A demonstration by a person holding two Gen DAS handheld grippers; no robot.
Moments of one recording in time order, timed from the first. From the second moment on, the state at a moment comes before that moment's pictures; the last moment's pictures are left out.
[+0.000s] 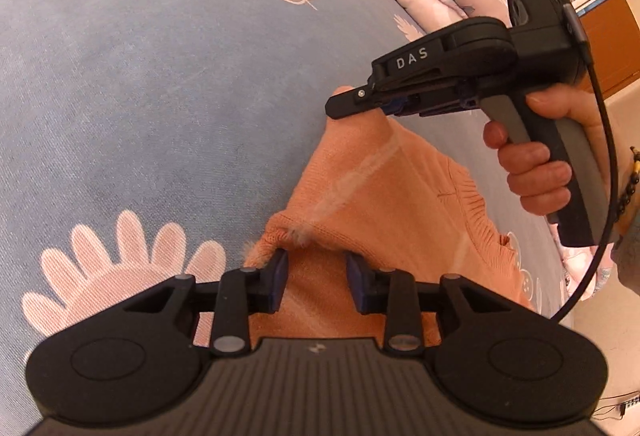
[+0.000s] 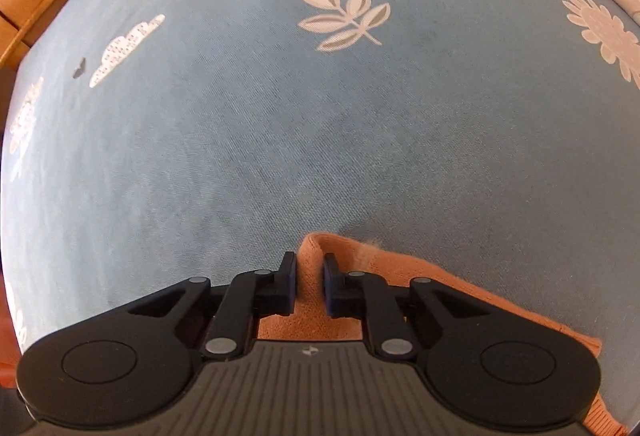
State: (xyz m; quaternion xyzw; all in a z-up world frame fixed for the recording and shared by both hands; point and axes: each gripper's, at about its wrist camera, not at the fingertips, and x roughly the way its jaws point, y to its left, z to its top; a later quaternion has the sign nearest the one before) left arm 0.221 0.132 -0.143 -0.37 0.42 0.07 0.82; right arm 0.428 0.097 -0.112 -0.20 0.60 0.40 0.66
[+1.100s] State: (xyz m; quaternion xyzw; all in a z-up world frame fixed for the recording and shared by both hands) left arm 0.262 0.108 -0.130 -0.19 0.43 -0.11 0.87; right arm 0.388 0.062 -0.110 -0.09 0.53 0.37 0.76
